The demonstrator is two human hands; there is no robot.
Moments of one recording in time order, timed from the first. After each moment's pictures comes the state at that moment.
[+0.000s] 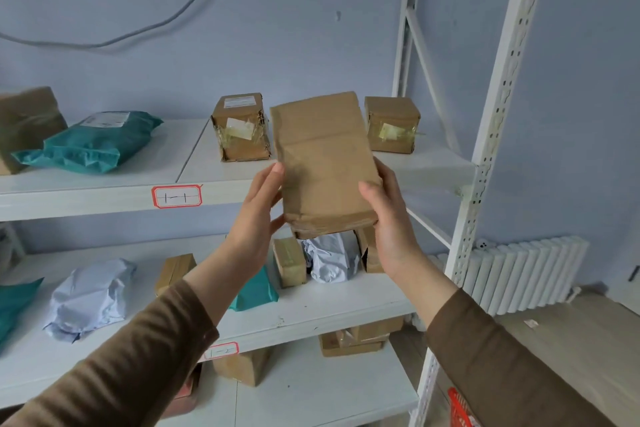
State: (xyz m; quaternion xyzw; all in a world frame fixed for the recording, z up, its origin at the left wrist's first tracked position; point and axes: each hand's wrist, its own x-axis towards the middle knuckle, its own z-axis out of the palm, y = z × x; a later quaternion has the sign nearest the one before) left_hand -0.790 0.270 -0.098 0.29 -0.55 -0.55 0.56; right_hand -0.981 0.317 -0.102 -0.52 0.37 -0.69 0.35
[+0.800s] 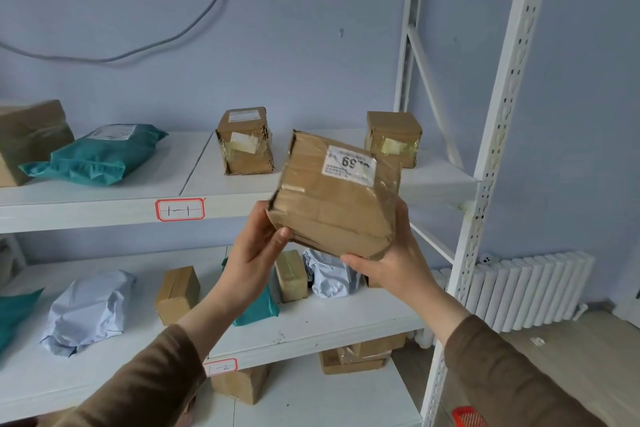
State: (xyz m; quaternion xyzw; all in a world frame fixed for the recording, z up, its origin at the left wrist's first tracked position) left_hand -0.768 0.279 -0.136 0.21 -0.73 -0.36 0.55; right_hand -1.017 0.318 -0.134 -0.70 0.48 -0.52 0.09
